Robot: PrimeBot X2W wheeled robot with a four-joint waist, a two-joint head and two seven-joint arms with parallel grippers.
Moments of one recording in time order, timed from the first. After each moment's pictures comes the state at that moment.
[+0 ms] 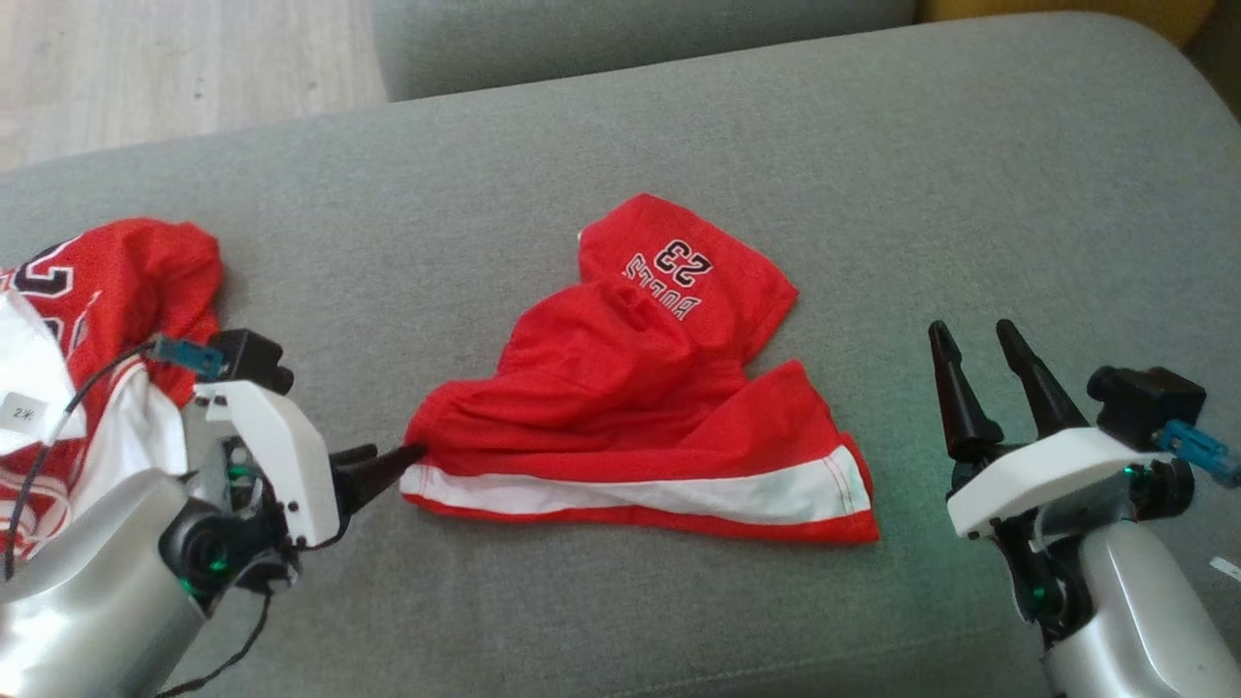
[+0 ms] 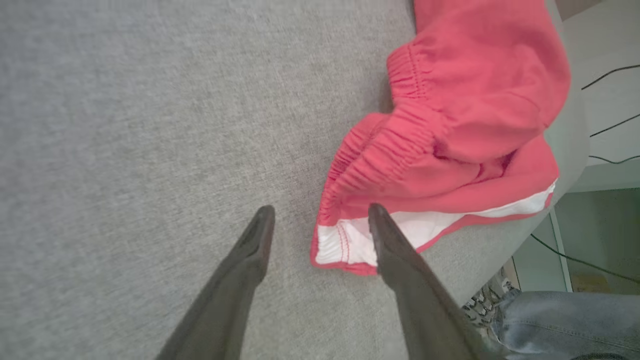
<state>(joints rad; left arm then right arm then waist) -0.57 0.56 -0.92 0.53 -1.31 -0.13 0.42 -0.19 -0.14 0.11 0.29 0.41 0.12 0.00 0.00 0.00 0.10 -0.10</state>
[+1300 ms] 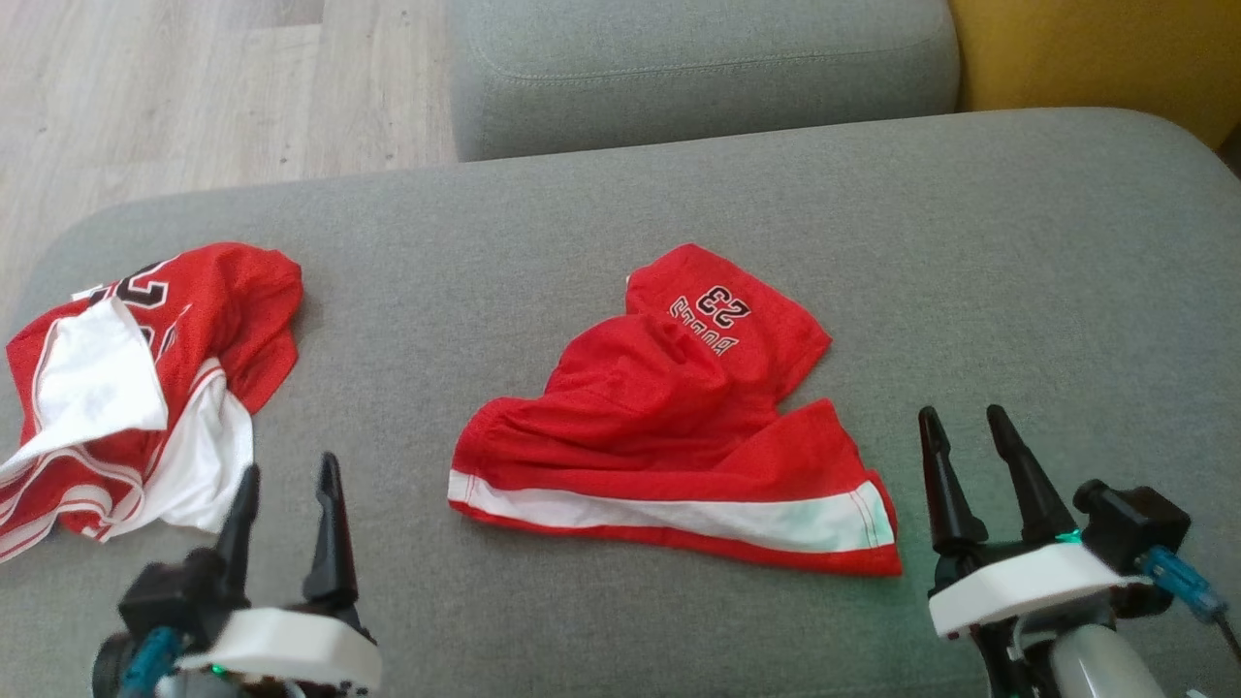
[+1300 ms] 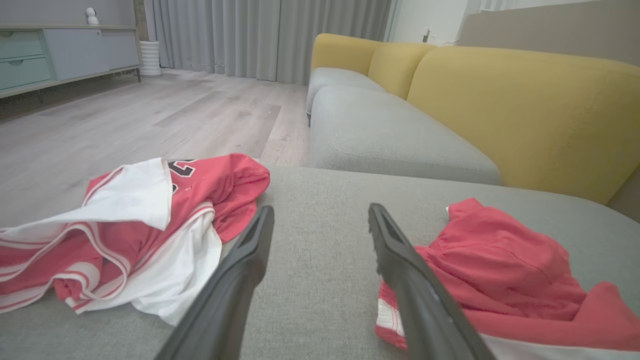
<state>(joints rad) 0.12 0.28 -0.29 -0.02 -0.44 0.27 -0.25 -0.01 -0.10 0.13 0.24 0.36 0.12 -0.19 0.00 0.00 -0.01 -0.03</state>
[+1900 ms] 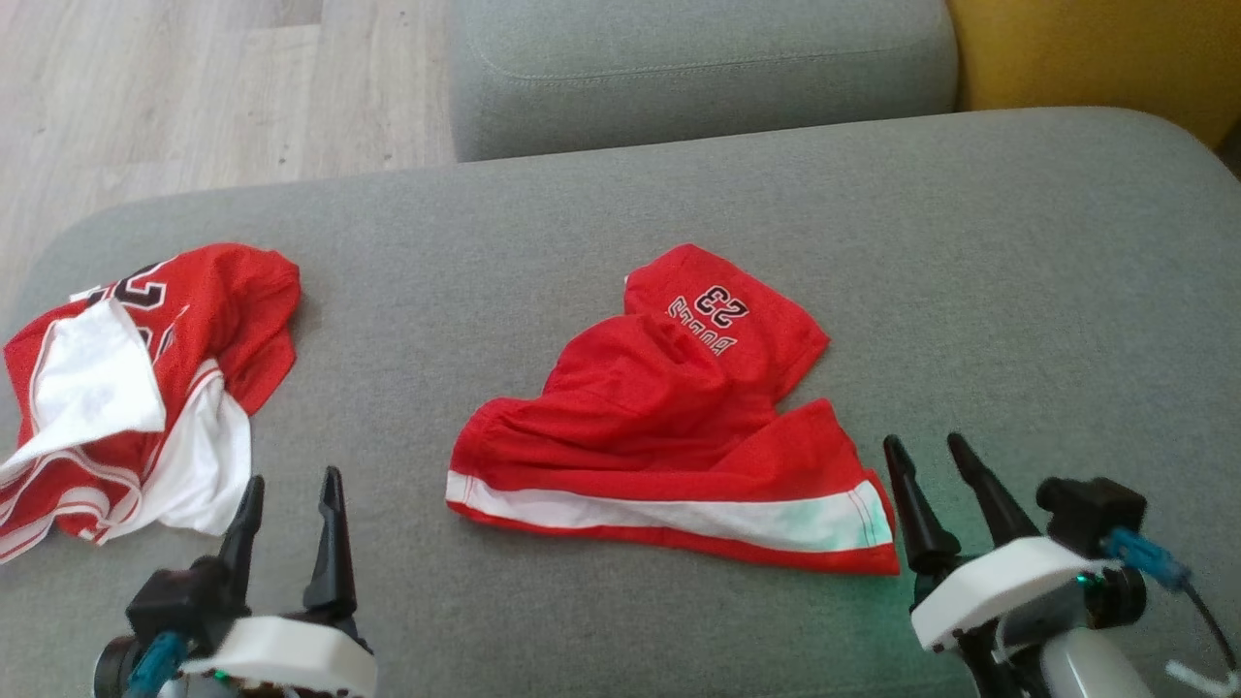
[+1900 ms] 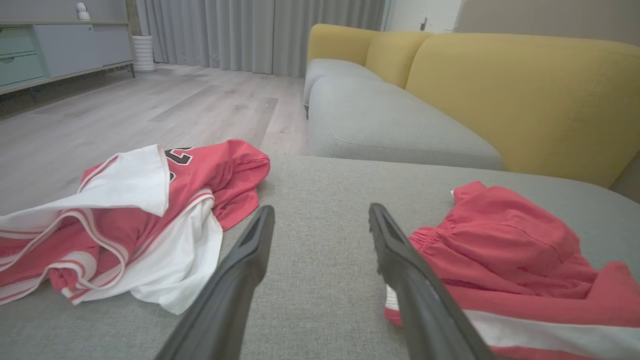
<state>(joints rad) 0.13 0.18 -0.19 0.08 -0.33 0.12 -0.25 -0.01 -0.10 0.16 0.26 0.40 0.12 -0.06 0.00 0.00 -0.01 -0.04</state>
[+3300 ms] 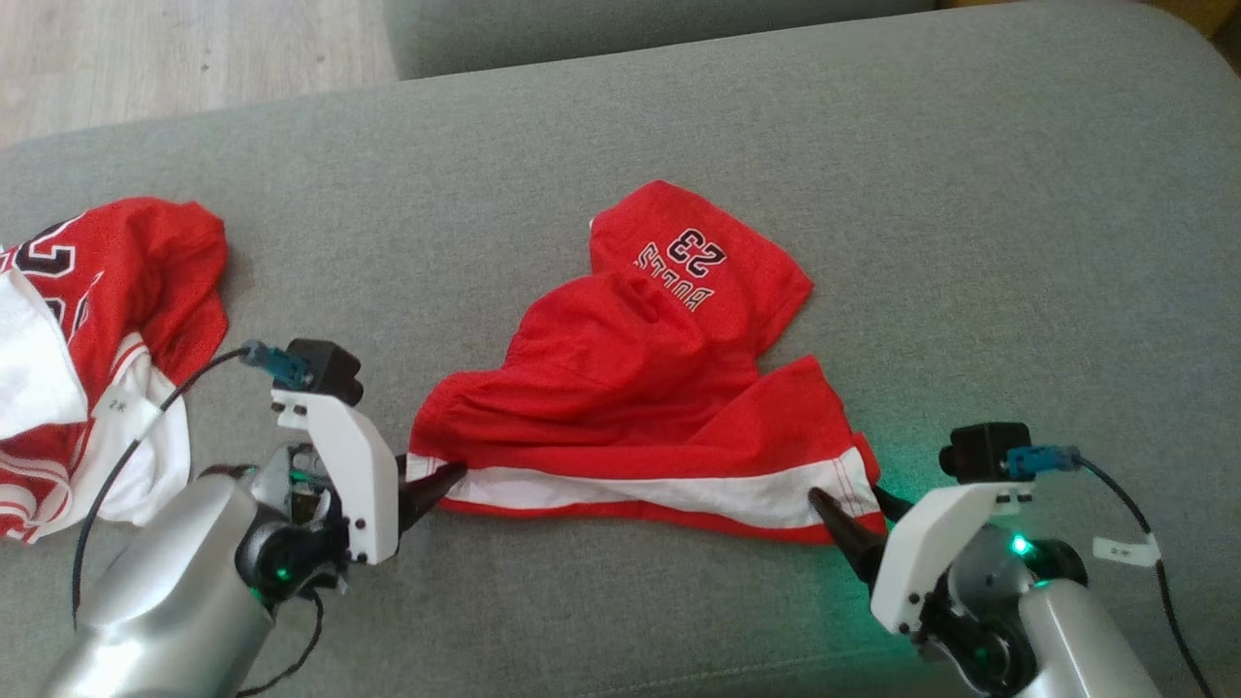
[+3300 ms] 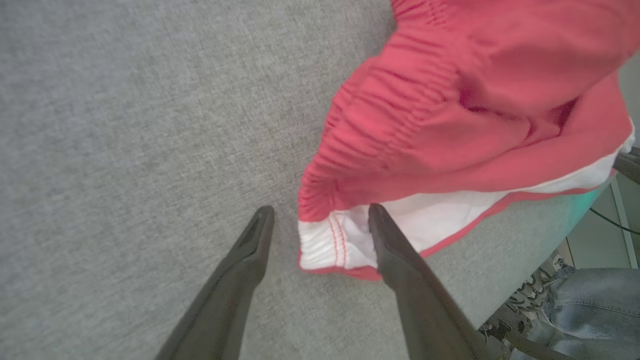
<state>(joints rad) -0.47 0.40 -0.67 0.52 -0.90 -0.12 0.54 -0.09 -0.07 0.16 0.27 0.44 0.12 0.56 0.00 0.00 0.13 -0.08</state>
